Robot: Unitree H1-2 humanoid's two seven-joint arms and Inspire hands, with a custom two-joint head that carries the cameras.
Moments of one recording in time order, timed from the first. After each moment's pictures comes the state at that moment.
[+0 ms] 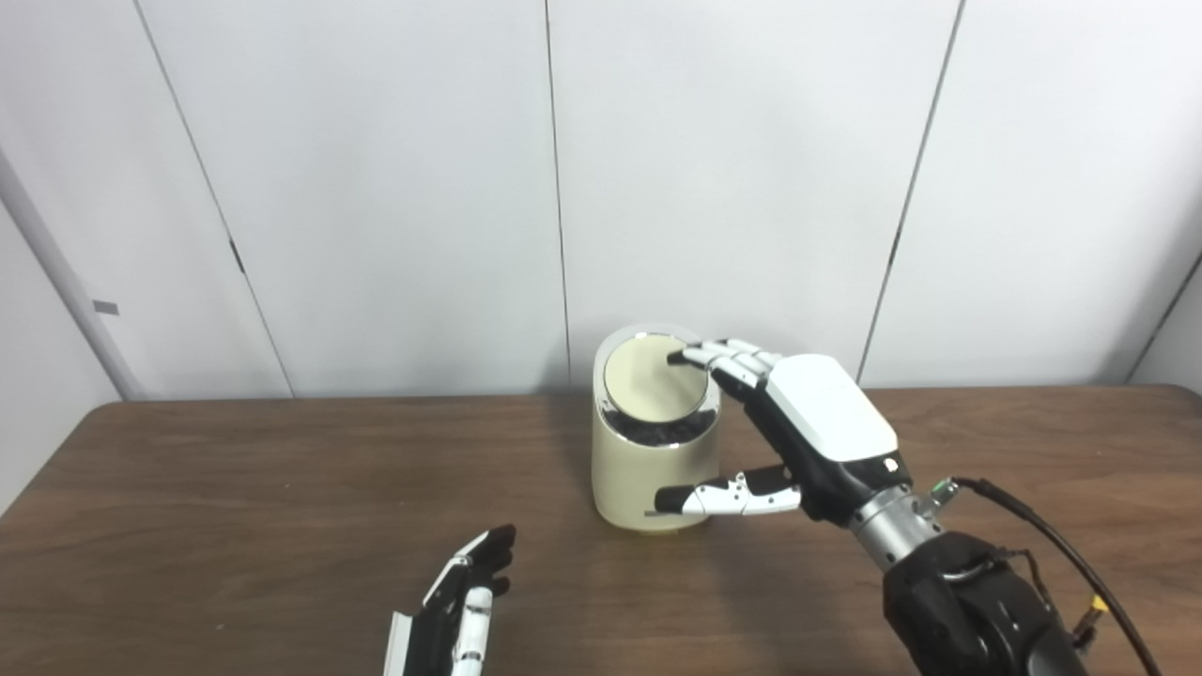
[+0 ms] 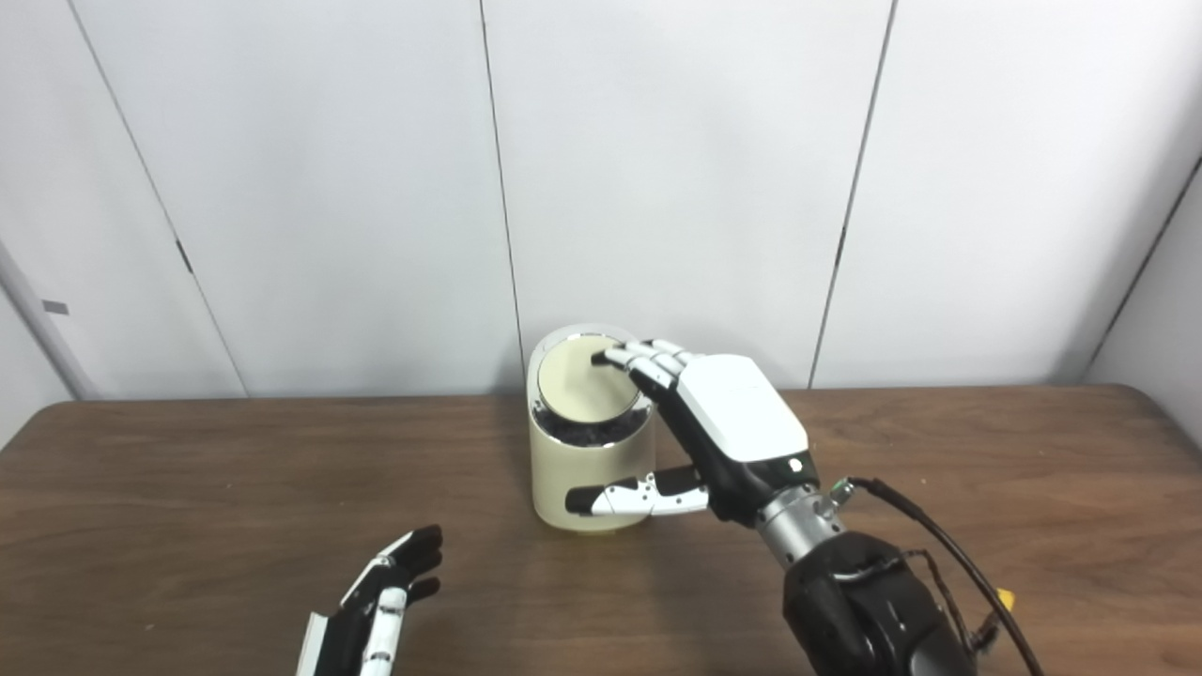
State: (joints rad) left arm 0.14 -0.10 -0.08 -0.18 0.19 -0.13 0.12; right arm -0.38 -0.25 0.22 -0.35 -0.92 0.10 0.25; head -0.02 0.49
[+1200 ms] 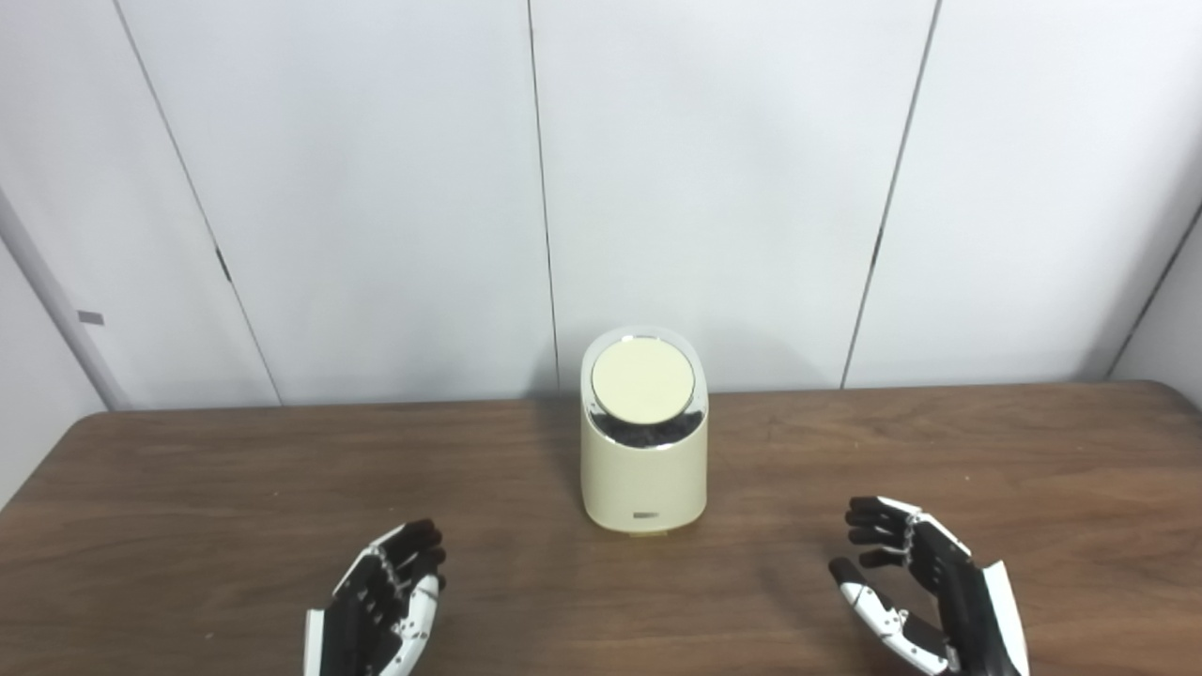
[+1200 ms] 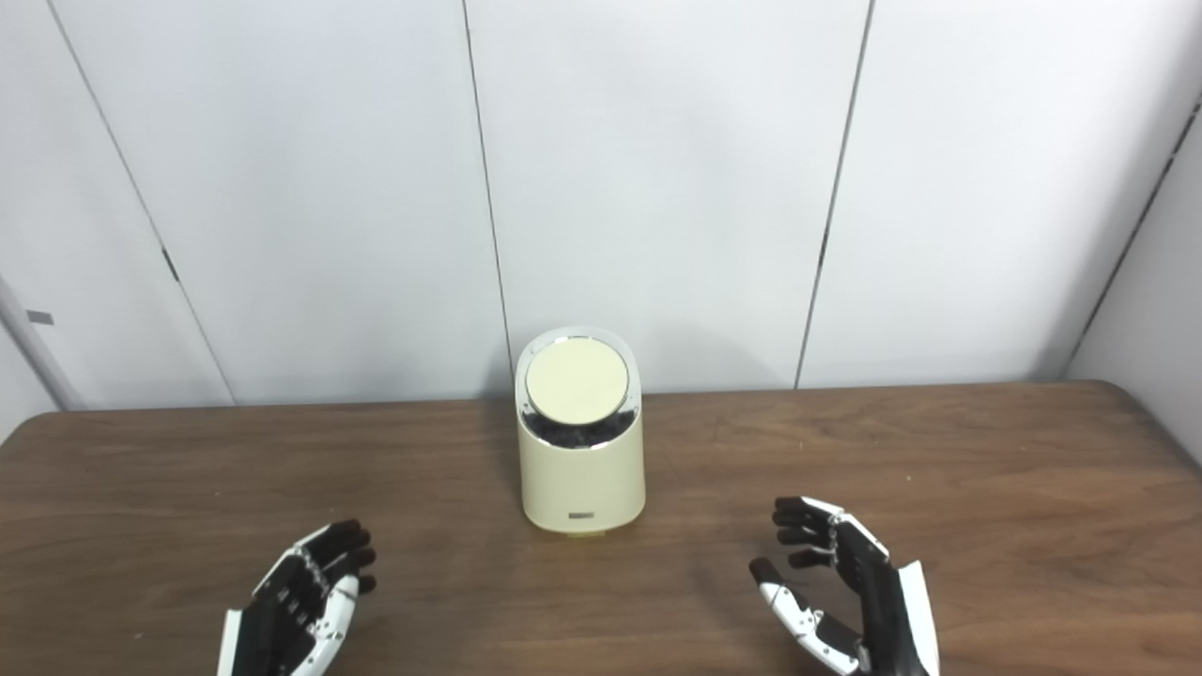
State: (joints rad) left arm 0.07 -0.10 0.06 -0.17 0.03 -0.09 0.16; right arm 0.04 -0.06 -0.03 -0.11 -0.26 -0.21 -0.17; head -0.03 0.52
